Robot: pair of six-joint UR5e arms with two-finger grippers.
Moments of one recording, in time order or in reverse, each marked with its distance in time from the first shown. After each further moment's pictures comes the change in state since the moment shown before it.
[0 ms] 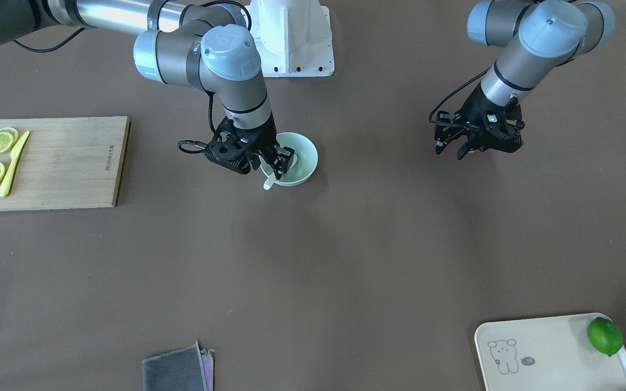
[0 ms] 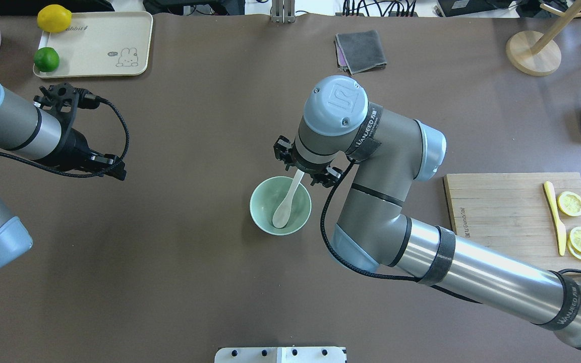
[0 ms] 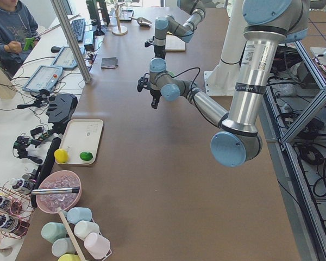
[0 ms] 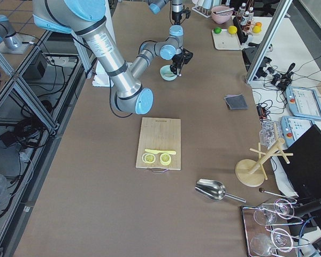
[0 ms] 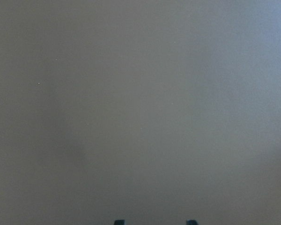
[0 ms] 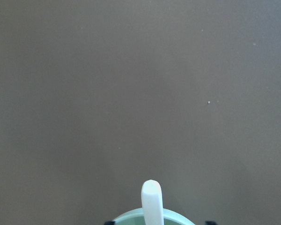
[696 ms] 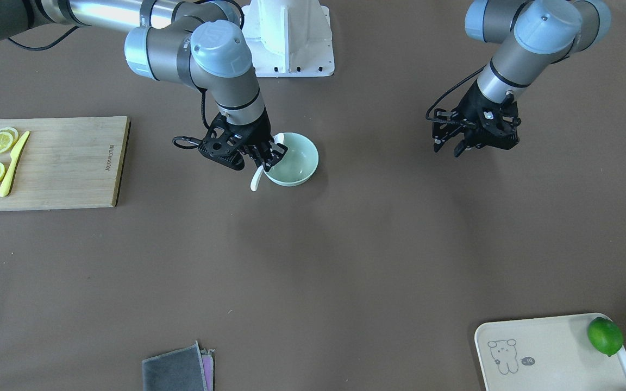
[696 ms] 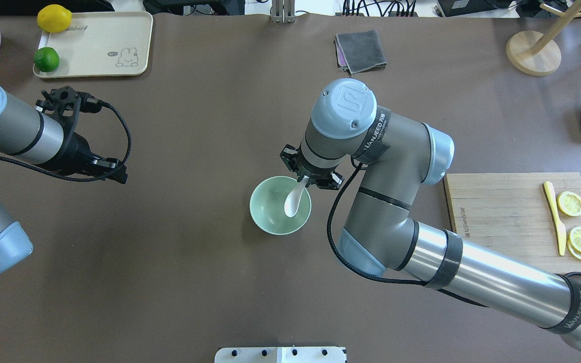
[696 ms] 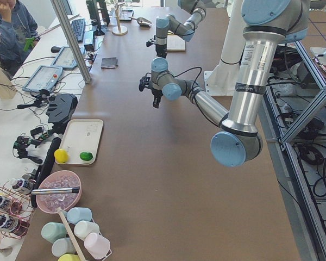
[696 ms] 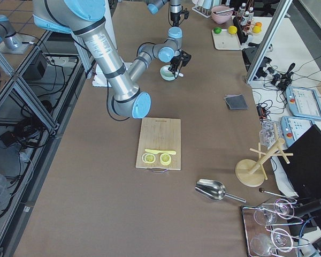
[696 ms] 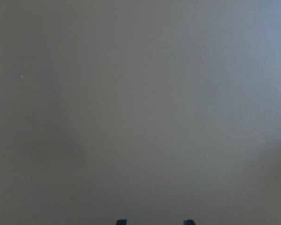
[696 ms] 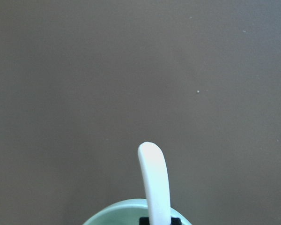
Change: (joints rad) left arm 0.013 0.006 -0.008 0.002 0.006 -0.007; right arm -0.018 -0.003 -0.020 0.003 0.008 0.014
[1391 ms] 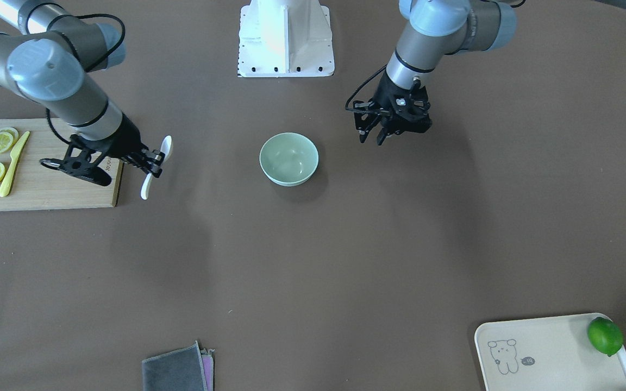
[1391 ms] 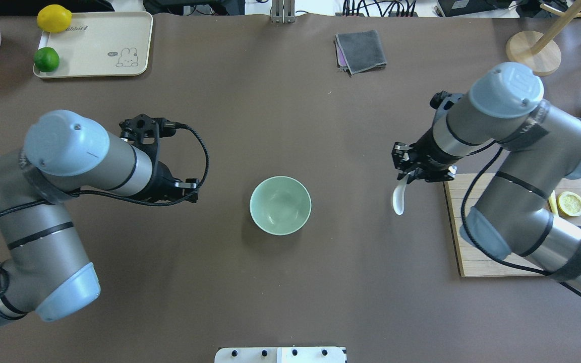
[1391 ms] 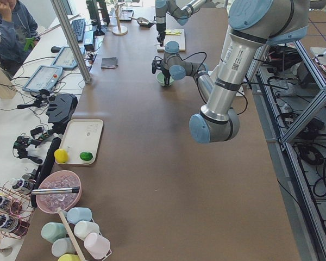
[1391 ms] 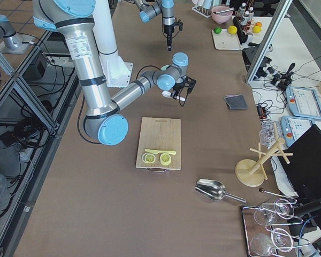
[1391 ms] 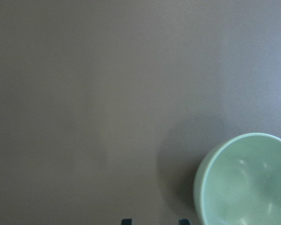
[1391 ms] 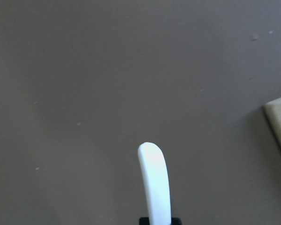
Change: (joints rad) left arm 0.189 -0.150 -0.011 0.043 0.152 -0.298; right arm 0.168 -0.358 0.202 0.097 0.199 -0.250
